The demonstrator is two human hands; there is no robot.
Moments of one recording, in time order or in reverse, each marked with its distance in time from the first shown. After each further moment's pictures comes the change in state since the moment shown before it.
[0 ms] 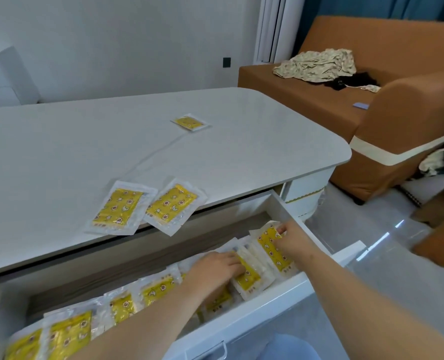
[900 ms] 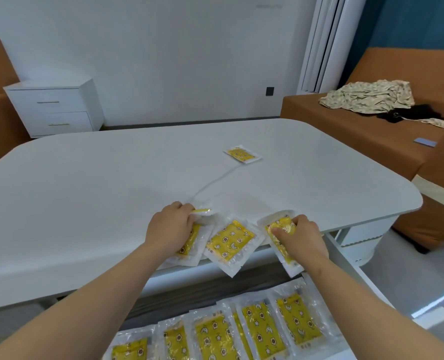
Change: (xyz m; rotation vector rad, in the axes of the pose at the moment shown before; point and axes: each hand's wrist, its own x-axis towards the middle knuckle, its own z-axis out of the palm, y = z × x) left_hand -0.066 -0.135 -0.130 0.010 0.279 -0.860; right_hand -0.010 -0.128 0.025 -0.096 0.152 -0.268
